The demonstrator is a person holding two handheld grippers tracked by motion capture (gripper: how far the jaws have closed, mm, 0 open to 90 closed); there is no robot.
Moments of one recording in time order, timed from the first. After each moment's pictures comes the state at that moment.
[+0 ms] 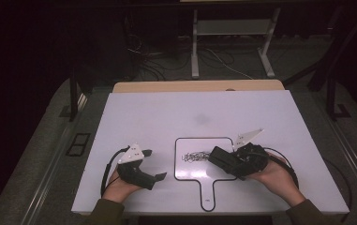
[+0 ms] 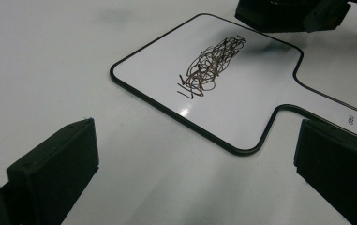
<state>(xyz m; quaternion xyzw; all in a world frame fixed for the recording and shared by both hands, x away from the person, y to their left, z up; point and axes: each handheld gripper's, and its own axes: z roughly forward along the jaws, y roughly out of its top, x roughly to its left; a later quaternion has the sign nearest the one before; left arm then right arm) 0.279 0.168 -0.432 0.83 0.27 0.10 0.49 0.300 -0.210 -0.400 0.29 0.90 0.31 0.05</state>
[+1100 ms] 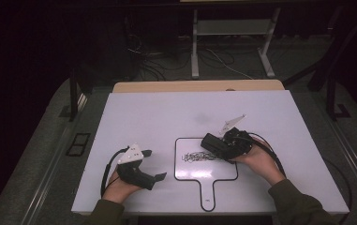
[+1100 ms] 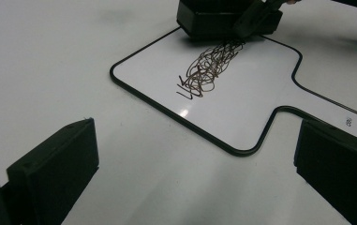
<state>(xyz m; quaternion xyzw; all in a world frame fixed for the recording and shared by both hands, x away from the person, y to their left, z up) 0.278 0.169 -0.432 0.82 0.27 0.10 0.49 0.357 -0.184 -0.419 0.29 0.91 0.29 0.07</state>
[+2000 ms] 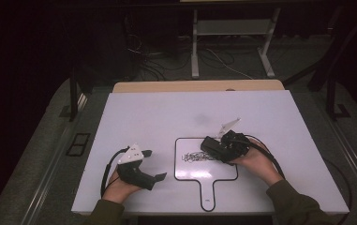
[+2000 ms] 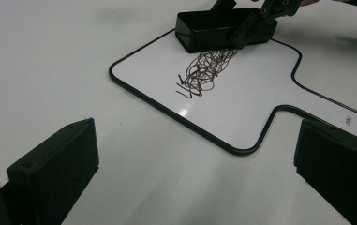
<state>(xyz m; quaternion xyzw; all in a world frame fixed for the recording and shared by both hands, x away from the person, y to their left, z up) 0.278 0.169 -0.432 0.82 0.27 0.10 0.49 0.356 -0.178 -0.429 0.28 0.92 0.26 0.09</state>
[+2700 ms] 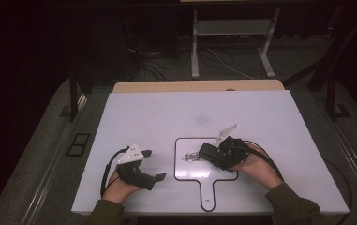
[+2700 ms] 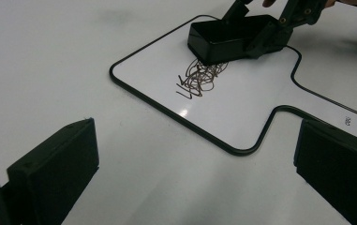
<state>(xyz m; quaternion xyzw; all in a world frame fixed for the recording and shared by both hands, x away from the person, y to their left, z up) 0.277 0.169 -0.431 0.82 0.27 0.10 0.49 0.339 -0.172 -0.428 0.26 0.93 0.26 0.08</state>
